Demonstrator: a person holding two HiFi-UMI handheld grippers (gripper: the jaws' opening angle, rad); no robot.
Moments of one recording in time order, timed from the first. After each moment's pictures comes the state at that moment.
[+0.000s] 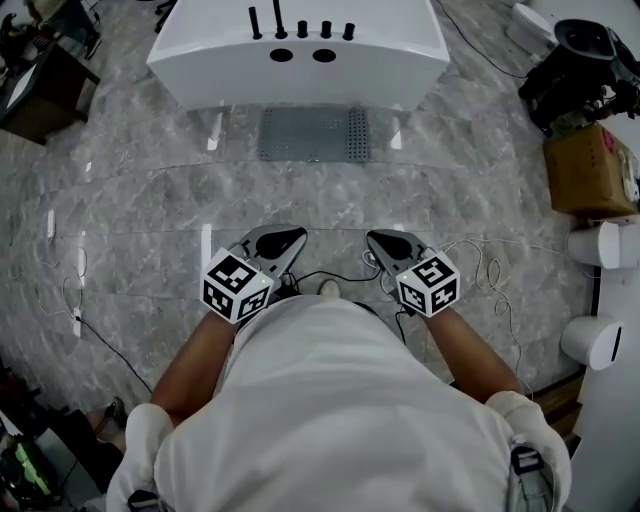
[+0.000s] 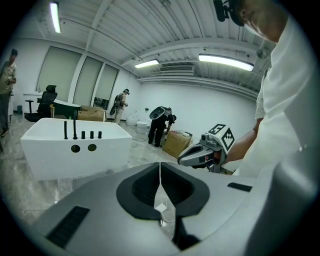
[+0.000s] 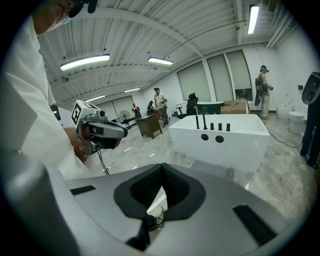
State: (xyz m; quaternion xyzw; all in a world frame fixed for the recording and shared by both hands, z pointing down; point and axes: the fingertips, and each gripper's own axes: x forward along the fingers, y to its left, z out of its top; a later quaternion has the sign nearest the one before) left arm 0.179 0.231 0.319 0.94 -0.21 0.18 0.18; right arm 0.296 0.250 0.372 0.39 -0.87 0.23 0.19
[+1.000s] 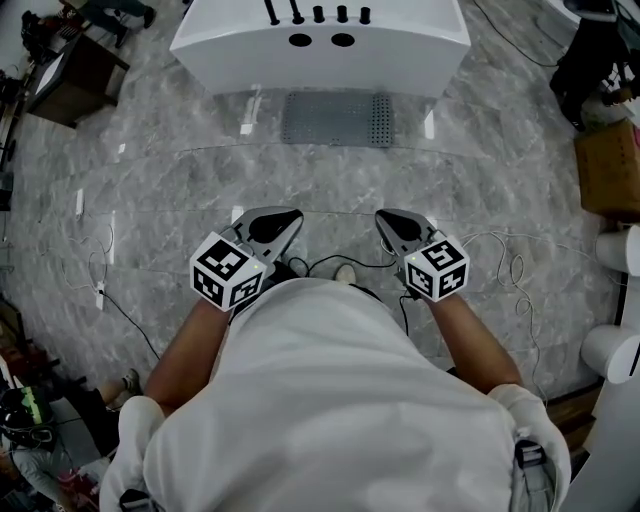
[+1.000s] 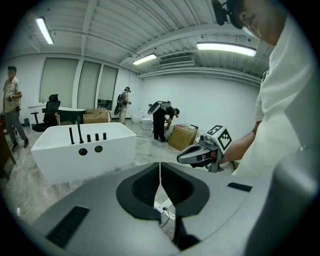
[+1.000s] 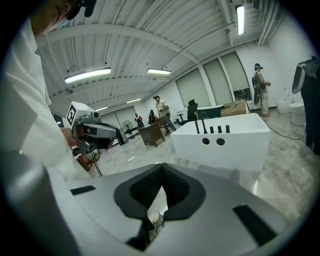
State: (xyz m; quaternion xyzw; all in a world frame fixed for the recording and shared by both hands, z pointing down) left arm 0.196 0.256 0.300 0.93 -0.24 0.22 0.15; right arm 0.327 0.259 0.375 0.39 -0.88 0.24 0.12
